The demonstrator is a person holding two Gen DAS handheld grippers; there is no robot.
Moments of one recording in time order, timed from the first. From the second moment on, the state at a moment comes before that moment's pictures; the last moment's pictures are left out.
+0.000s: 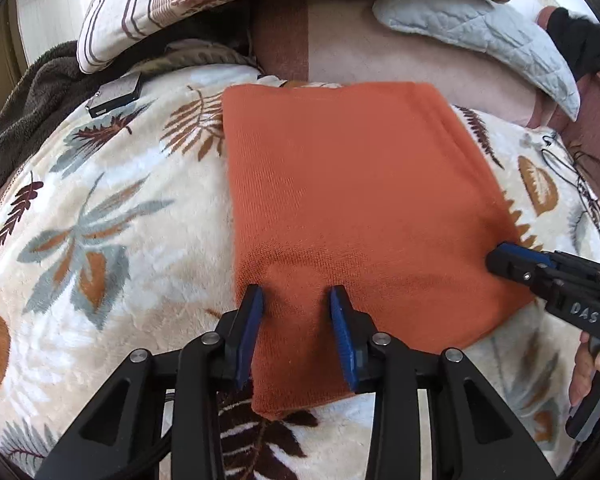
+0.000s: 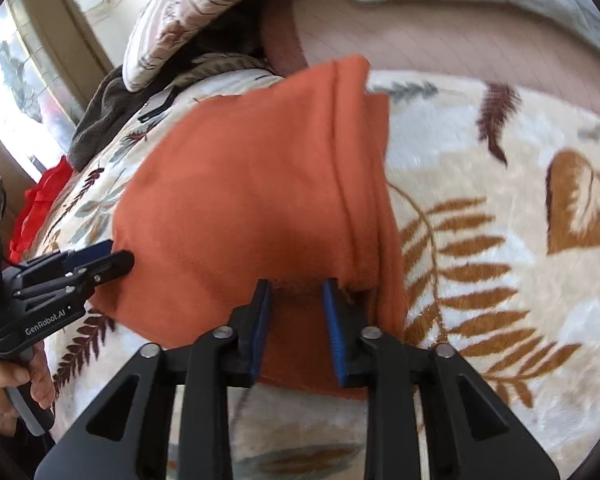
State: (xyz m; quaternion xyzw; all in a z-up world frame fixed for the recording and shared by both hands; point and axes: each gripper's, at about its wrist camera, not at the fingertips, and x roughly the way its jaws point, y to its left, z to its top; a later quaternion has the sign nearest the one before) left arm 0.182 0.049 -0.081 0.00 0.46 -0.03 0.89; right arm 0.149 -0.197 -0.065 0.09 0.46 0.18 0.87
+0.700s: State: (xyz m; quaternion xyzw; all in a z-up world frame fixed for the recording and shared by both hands) left arm 0.153 0.039 -0.075 -0.01 0.44 -0.01 0.90; right arm 0.117 -0.185 -0.046 0.04 0.45 0.17 0.88
